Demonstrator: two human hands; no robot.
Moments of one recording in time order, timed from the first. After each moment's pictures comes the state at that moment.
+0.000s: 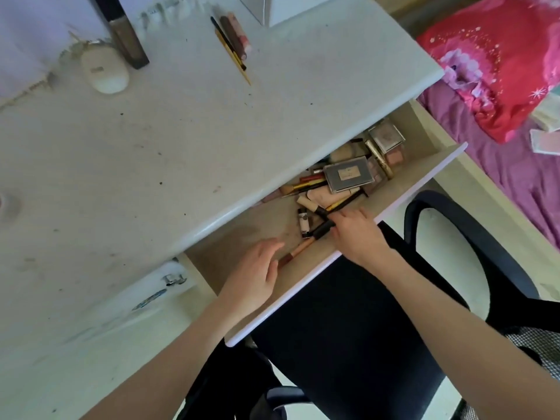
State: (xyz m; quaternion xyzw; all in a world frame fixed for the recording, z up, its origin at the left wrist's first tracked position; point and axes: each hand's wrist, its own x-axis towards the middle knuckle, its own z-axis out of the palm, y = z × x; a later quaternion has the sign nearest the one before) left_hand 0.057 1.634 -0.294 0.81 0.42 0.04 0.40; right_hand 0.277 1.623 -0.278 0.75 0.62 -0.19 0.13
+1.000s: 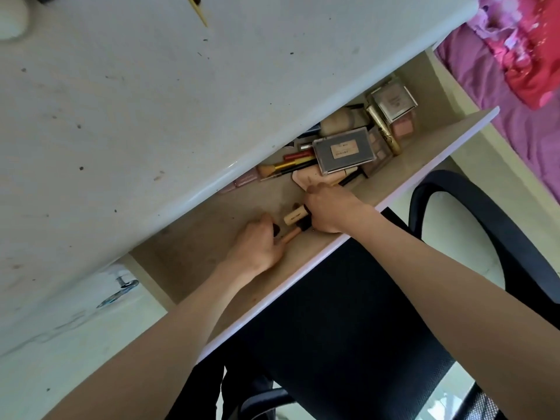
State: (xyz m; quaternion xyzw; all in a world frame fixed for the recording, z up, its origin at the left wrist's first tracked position) left_hand 0.139 1.671 -0.342 0.71 0.53 -0.11 0.45; right_hand 0.297 1.677 -0.321 0.62 0.69 -0.26 0.26
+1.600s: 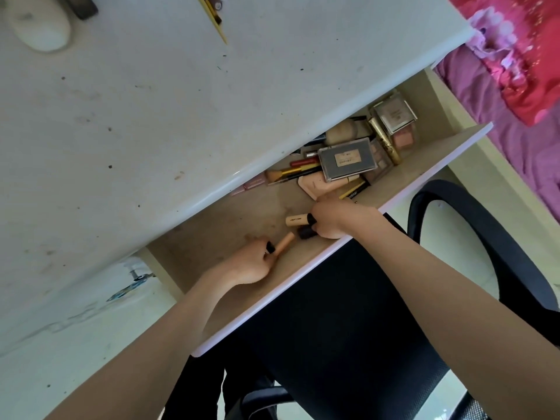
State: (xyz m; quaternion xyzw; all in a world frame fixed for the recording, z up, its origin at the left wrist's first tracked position) left_hand 0.107 1.664 -0.328 0.66 0.49 -0.19 0.54; right_hand 0.289 1.676 -0.305 0.63 0.62 -0.35 0.31
